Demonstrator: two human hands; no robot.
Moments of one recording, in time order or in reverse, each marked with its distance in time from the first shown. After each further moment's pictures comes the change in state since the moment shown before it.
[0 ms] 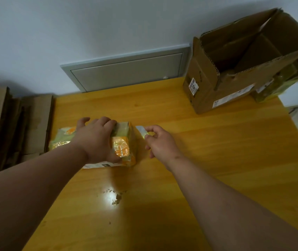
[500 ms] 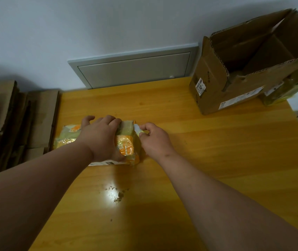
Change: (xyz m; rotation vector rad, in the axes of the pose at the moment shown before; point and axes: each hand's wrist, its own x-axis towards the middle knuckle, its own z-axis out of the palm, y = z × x) left_hand -0.003 0.003 0.004 -0.001 0.005 -0.033; right_hand 0.011 -0.006 0.025 -0.261 0.013 -0.094
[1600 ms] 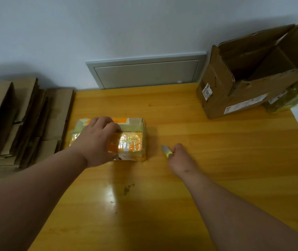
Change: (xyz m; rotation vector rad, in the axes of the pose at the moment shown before) left_hand -0.055 -0.014 -0.004 -0.210 0.138 -0.002; right_hand -0.027 0.064 -0.018 -0.377 -0.027 0.285
